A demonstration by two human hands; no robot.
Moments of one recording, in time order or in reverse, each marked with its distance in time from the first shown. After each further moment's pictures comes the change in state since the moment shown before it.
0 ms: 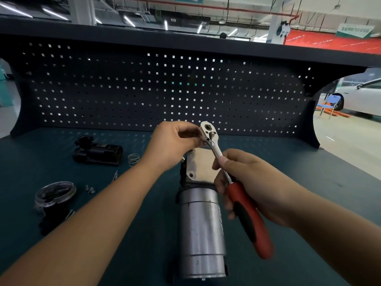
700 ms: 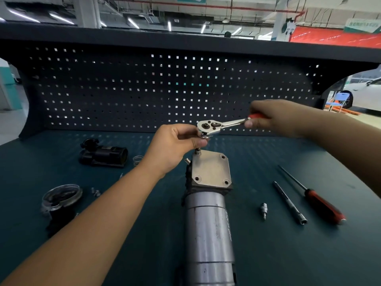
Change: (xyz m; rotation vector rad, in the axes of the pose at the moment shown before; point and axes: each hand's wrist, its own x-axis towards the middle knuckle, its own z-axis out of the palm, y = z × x) left_hand 0.004 -0.012 -0.006 -0.138 -0.013 -0.037; right_hand 0.086 -0.054 -0.114 -1.371 0.156 -0.334
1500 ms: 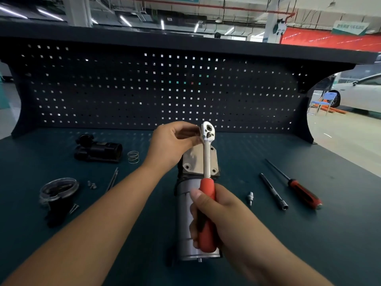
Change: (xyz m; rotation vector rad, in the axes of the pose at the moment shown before) left_hand -0.020 0.012 0.019 0.055 0.093 0.051; right_hand -0.138 -0.171 0.078 1.576 -0.092 0.452
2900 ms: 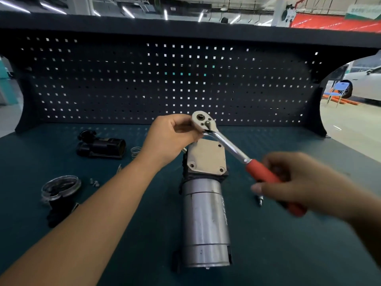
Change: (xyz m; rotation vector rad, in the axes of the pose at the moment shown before) left_hand 0.008 -0.004 -0.013 0.051 -0.076 -0.026; right_hand 0.020 -0.049 -0.101 -0.891 -0.011 -0.219
